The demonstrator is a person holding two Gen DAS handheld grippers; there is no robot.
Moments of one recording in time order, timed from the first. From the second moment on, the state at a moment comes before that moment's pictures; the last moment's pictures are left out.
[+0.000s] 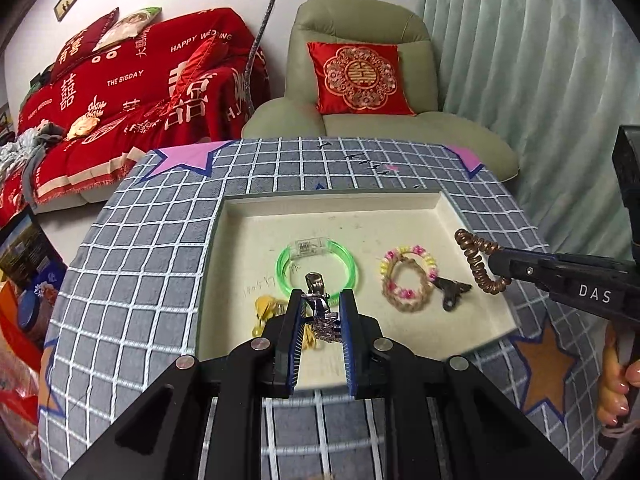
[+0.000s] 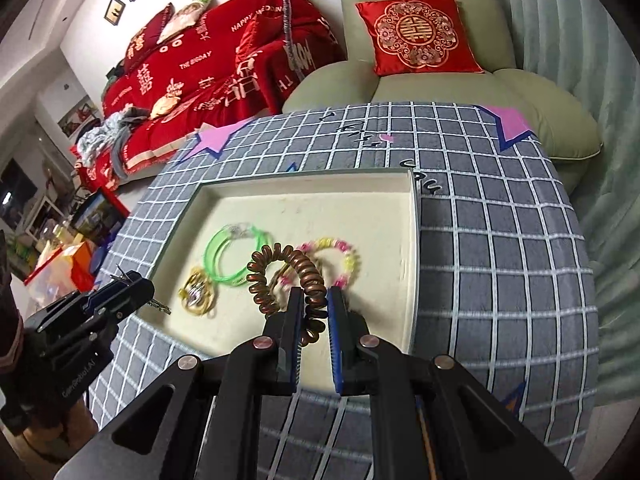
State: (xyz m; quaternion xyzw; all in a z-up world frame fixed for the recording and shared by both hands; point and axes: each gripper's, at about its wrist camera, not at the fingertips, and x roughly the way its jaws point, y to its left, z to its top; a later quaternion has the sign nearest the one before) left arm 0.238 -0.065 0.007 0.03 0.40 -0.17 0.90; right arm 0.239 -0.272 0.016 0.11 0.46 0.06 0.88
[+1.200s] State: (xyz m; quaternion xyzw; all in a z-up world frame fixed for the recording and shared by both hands) left arm 0.277 -0.083 -0.039 0.06 0.44 -0.11 0.89; right arm 0.285 -0.273 -0.036 0.12 0.50 0.05 0.86
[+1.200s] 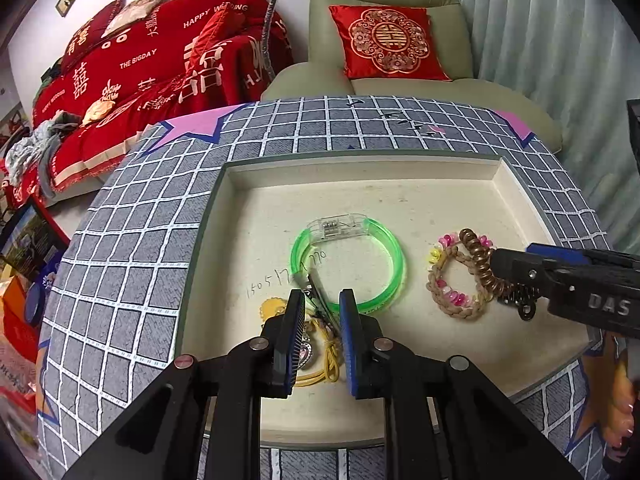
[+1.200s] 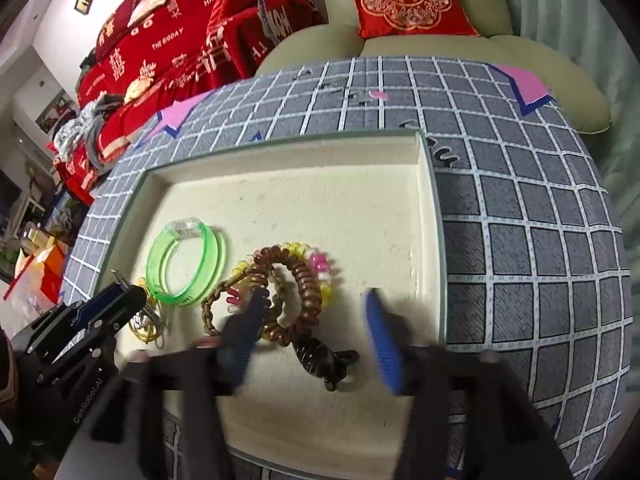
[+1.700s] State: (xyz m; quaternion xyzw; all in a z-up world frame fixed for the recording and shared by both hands) left arm 0.256 -0.077 -0.016 0.06 0.42 -0.10 0.90; right arm 0.245 -0.279 0.002 0.14 0.46 0.06 0.87
